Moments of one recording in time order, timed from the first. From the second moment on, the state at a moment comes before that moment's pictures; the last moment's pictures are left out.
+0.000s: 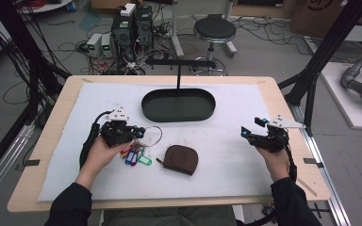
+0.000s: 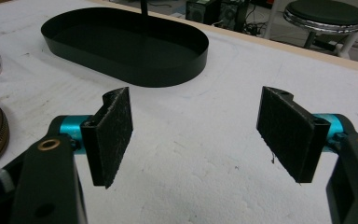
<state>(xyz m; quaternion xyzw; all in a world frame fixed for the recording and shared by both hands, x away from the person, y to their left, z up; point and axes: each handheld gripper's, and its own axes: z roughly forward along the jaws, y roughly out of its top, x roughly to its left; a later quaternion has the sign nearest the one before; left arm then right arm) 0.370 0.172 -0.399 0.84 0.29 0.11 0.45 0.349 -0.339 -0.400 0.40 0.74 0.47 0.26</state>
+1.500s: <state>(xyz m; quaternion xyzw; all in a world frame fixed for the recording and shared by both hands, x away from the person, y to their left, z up) 0.361 0.178 -0.340 0.78 0.26 0.15 0.54 0.349 -0.339 -0.400 0.40 0.74 0.47 0.26</state>
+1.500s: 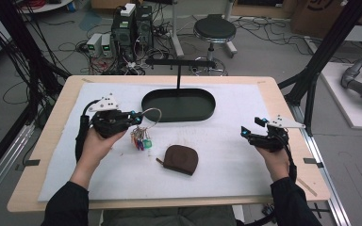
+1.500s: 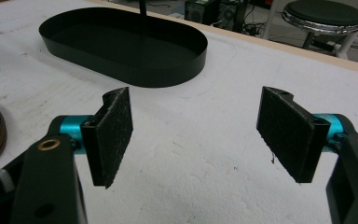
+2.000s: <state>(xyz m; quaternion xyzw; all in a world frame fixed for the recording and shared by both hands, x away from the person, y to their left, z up) 0.382 0.174 -0.312 0.77 0.26 0.17 0.56 0.349 -0.339 -0.401 0.40 0.74 0.47 0.26</state>
